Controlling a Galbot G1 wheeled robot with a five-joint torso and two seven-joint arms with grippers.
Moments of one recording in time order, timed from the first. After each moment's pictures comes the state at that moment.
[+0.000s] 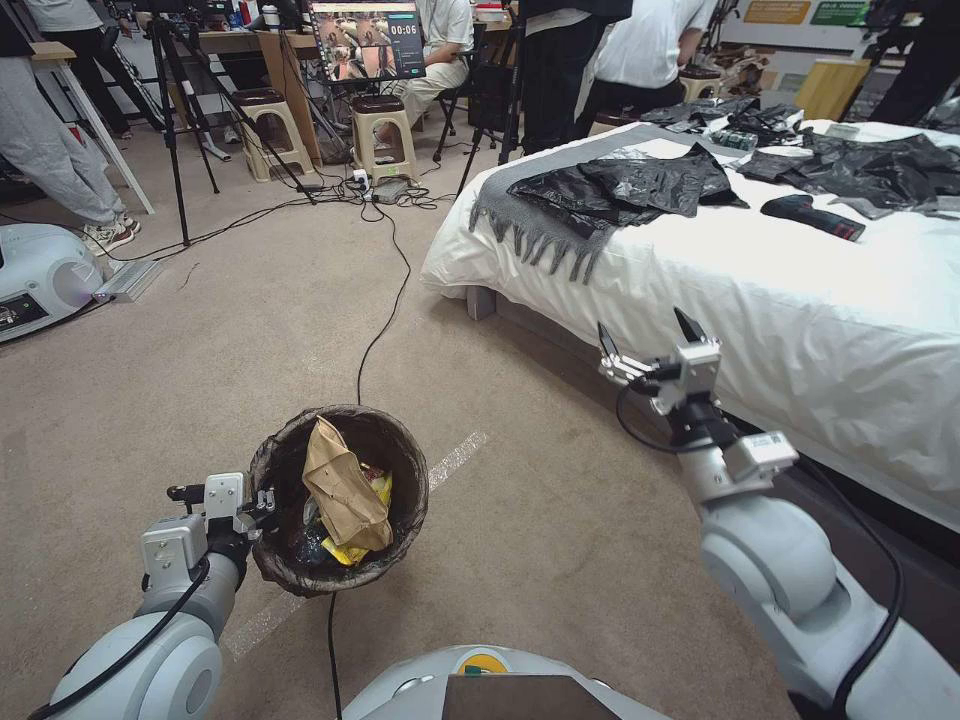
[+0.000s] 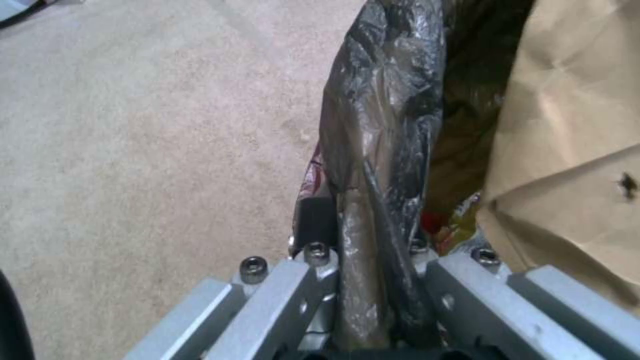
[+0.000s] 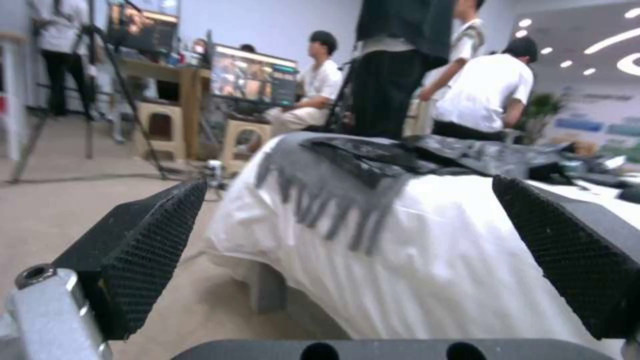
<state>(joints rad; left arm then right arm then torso) 1.81 -1.34 -0.78 -2.50 -0.42 0.71 -0.26 -1.49 0.98 0.52 2.35 0.29 -0.06 0.29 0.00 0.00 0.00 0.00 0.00</state>
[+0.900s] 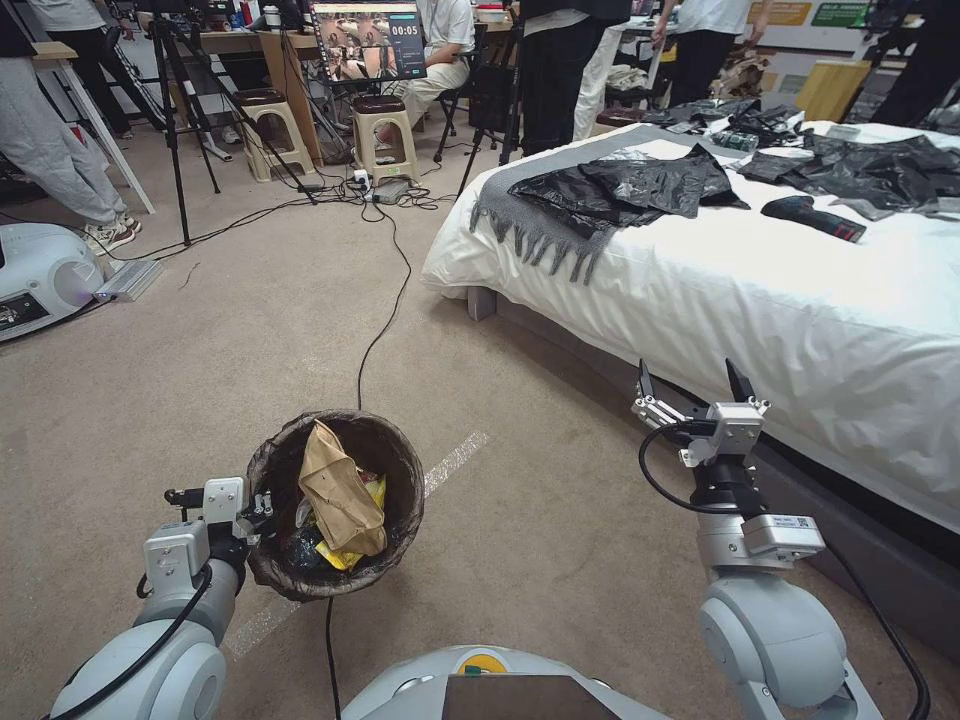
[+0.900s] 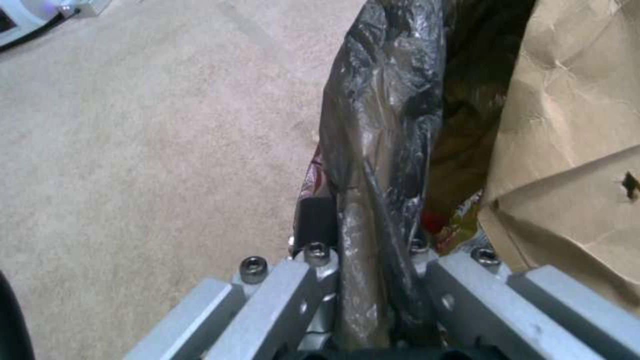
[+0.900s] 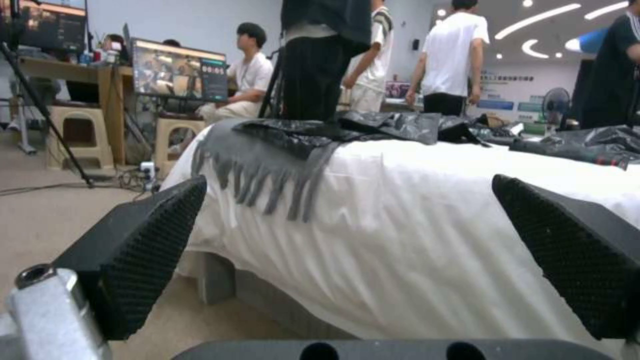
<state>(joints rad) 1.83 -1.36 -0.77 -2.50 -0.34 0.69 -0.23 -1.66 1.26 0.59 2.38 0.13 0.02 0.26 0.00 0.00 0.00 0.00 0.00</state>
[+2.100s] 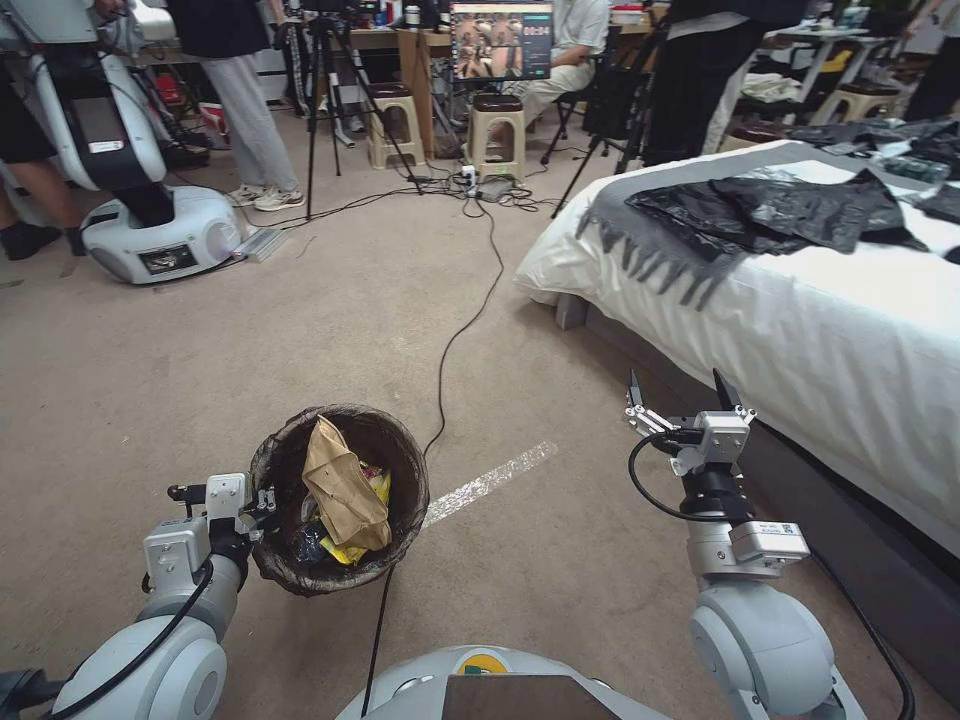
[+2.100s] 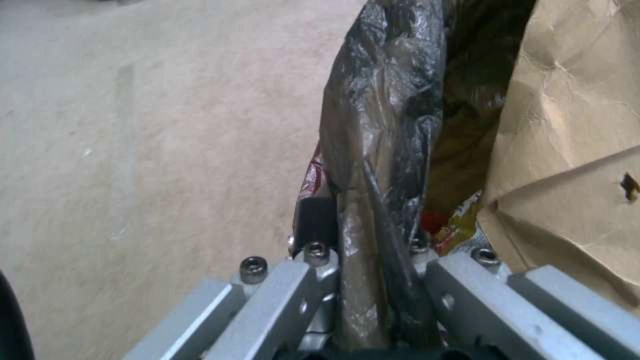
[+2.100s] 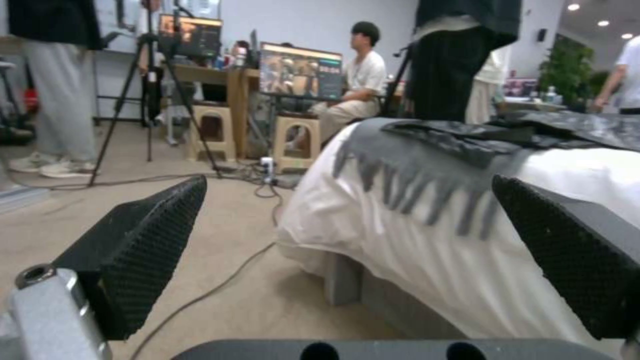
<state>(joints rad) 1.81 -1.37 -0.77 -2.50 -0.36 0.69 -0.22 -1.67 1.27 0.55 2.37 0.11 0.02 0.26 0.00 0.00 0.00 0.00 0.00</state>
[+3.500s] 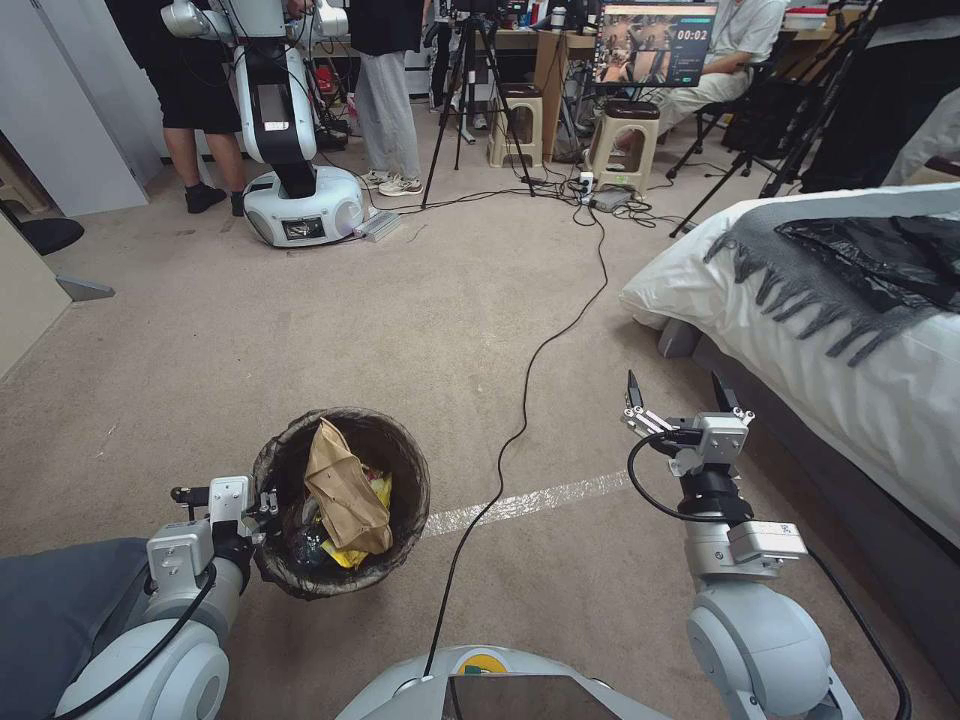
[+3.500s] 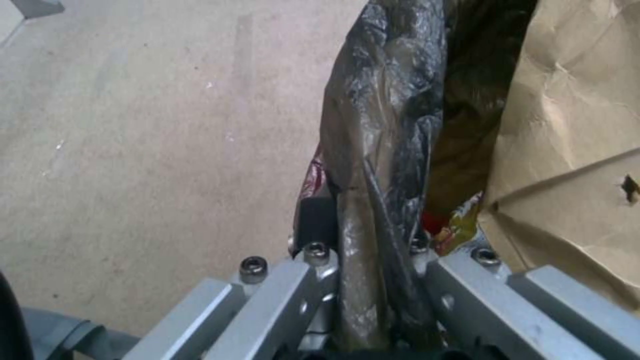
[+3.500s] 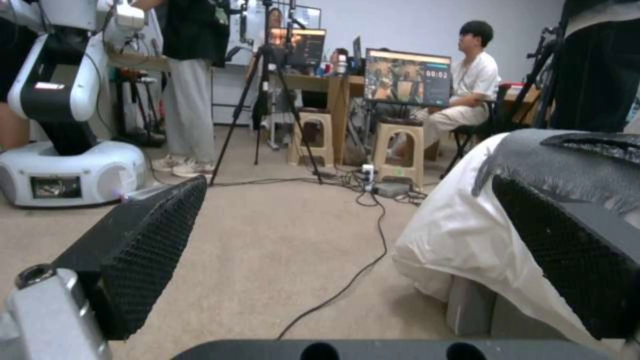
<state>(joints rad) 1.83 -1.34 -0.75 -2.50 -0.35 0.69 -0.23 -1.67 1.28 0.55 2.37 0.12 0.02 0.27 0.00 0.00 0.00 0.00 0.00</state>
